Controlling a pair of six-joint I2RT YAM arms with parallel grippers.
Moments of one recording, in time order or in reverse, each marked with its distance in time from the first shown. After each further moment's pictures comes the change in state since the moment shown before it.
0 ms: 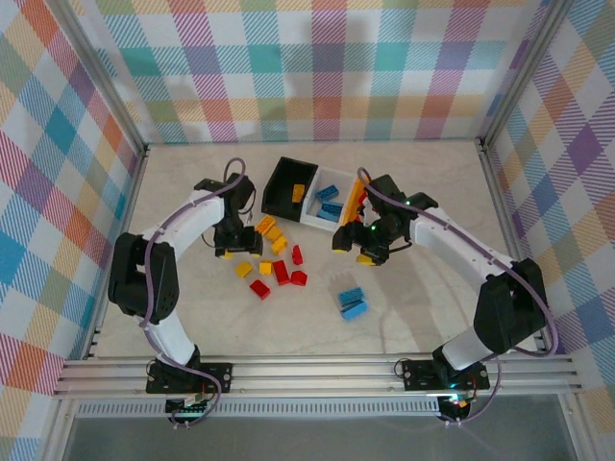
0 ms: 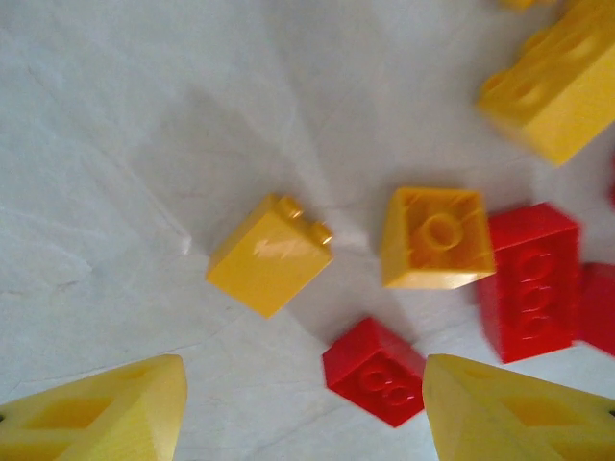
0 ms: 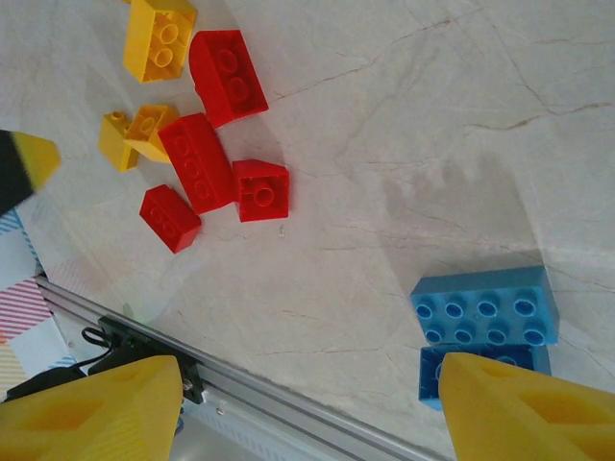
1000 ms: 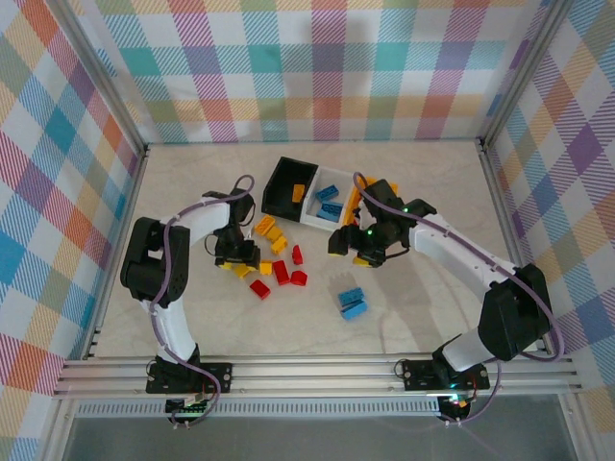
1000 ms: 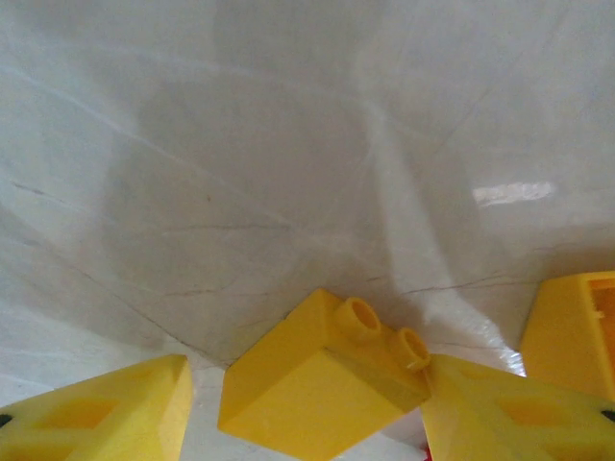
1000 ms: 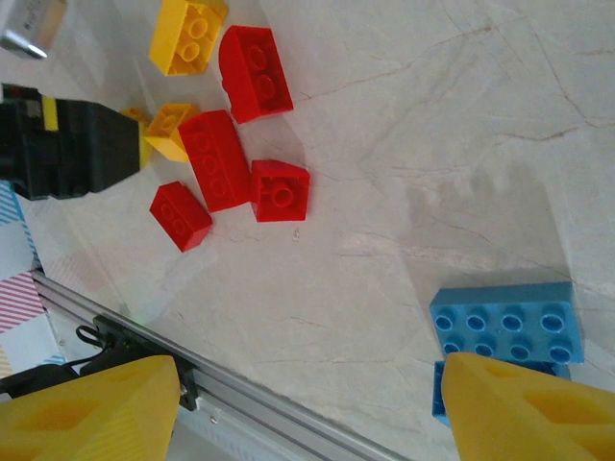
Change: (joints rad) left arm 0.043 0.135 -0.098 0.132 -0.003 0.145; right arm 0.037 -0.039 -0.047 0.077 0.026 0.019
